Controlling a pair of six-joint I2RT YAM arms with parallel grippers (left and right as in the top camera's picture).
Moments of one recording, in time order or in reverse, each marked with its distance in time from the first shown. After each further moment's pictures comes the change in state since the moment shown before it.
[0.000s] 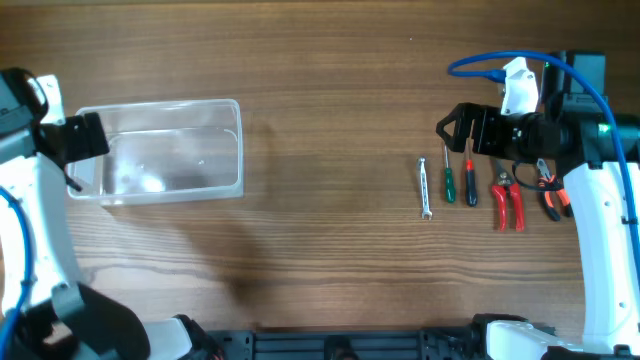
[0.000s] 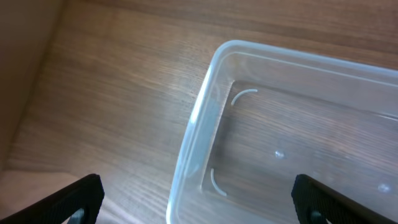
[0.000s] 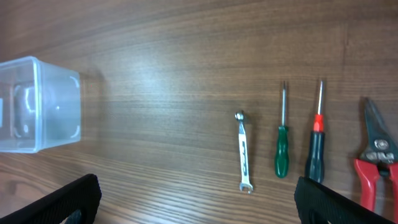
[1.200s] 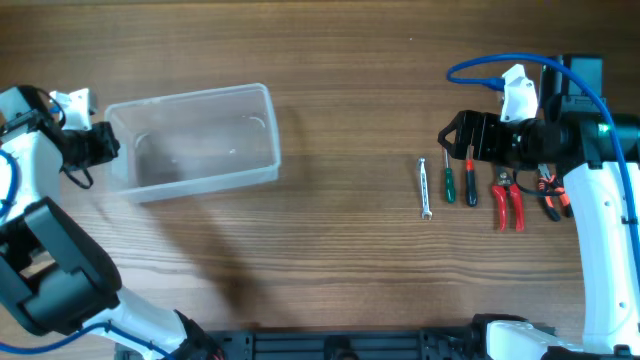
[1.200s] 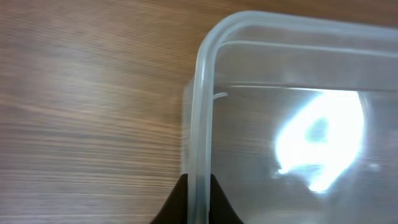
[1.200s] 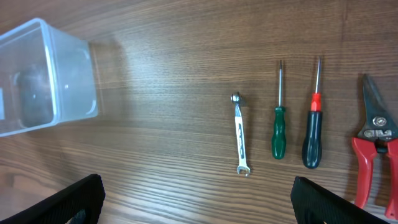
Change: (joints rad) left arm 0.034 0.289 0.005 0.051 0.441 0.020; right arm 0.000 0.000 0.000 -0.060 0.014 0.000
